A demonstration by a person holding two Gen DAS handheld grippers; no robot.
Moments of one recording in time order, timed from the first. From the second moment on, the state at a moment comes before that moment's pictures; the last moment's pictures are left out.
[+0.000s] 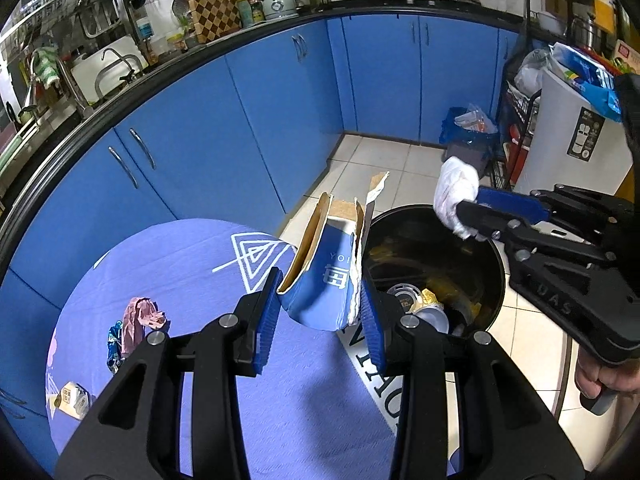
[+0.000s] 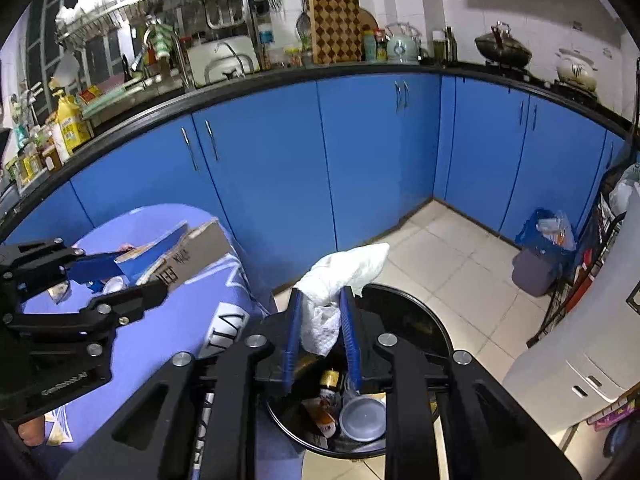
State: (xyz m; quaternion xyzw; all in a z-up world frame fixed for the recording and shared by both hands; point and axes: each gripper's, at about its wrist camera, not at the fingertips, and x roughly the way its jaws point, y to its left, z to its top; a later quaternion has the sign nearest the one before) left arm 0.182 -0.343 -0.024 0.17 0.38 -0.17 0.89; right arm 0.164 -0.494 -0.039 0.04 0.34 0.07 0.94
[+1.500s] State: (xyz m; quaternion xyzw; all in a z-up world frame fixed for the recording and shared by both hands) left arm 0.197 -0.367 -0.001 0.17 0.35 -0.19 0.90; right arm 0.144 -0.514 -0.034 0.03 0.33 -0.01 0.94
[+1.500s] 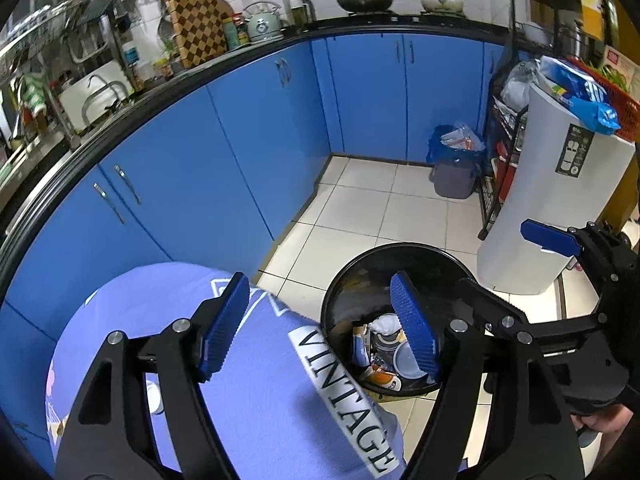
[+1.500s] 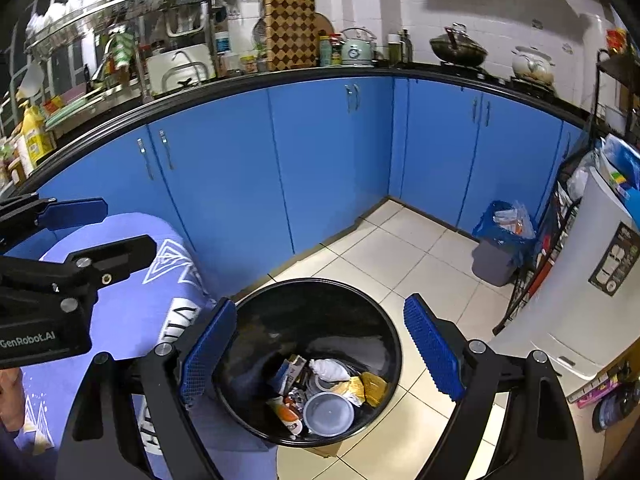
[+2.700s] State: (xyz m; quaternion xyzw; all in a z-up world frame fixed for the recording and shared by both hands) left arm 0.131 -0.119 0.041 0.03 0.33 -0.06 0.94; right arm 0.120 -0.276 0.016 -0.11 0.30 0.15 0.93
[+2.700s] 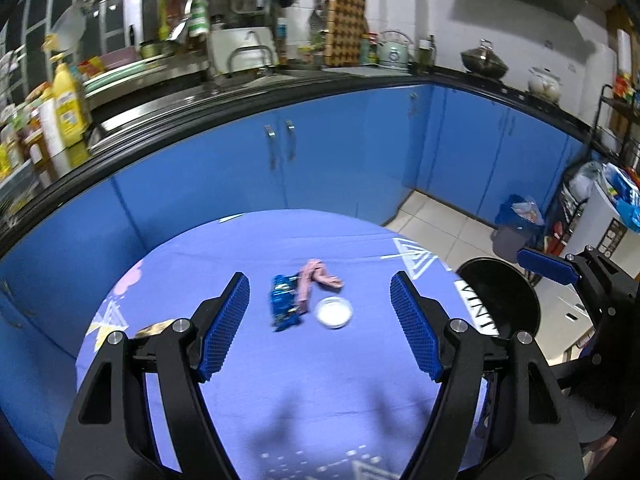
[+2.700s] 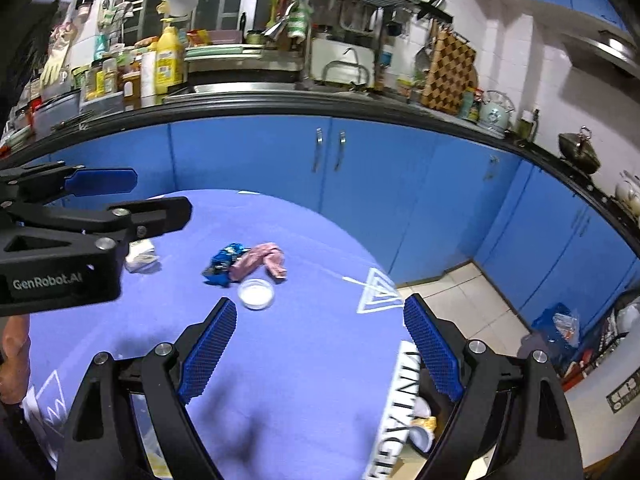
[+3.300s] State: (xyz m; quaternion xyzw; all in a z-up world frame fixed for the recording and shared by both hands) left arm 0.151 -0.009 -0.051 -0.03 0.42 0.03 0.91; right arm 0.177 -0.217 -0.052 -0.09 0.40 0.20 0.89
